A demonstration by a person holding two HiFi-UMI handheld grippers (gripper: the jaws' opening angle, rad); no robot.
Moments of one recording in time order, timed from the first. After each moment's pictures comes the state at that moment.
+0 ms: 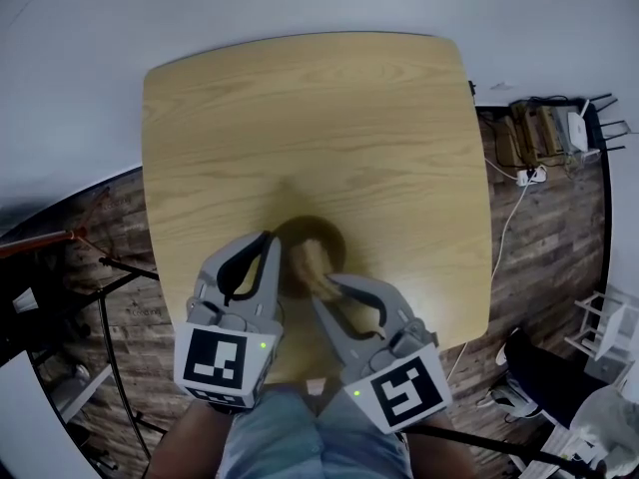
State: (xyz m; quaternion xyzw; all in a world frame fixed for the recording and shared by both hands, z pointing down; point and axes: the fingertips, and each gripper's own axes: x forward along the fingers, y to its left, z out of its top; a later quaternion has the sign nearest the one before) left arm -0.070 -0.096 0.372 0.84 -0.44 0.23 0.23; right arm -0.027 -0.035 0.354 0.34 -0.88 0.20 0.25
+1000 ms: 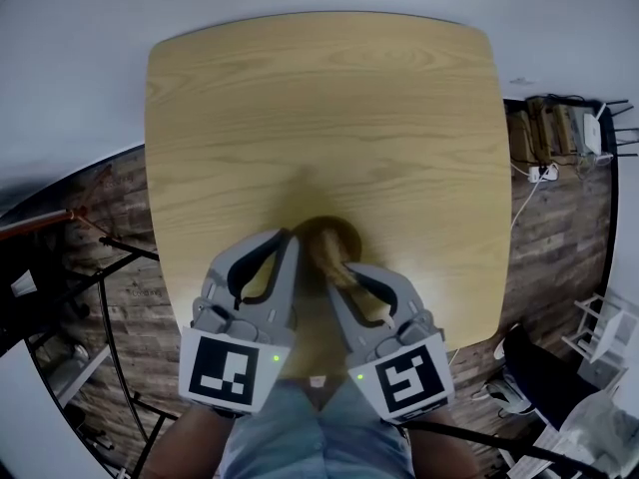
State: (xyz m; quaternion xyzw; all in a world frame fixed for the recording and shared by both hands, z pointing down) left arm -0.073 -0.093 0.378 0.84 -0.42 0.22 0.24; right arm -0.029 -0.039 0.395 0.35 -0.85 0.25 0.30
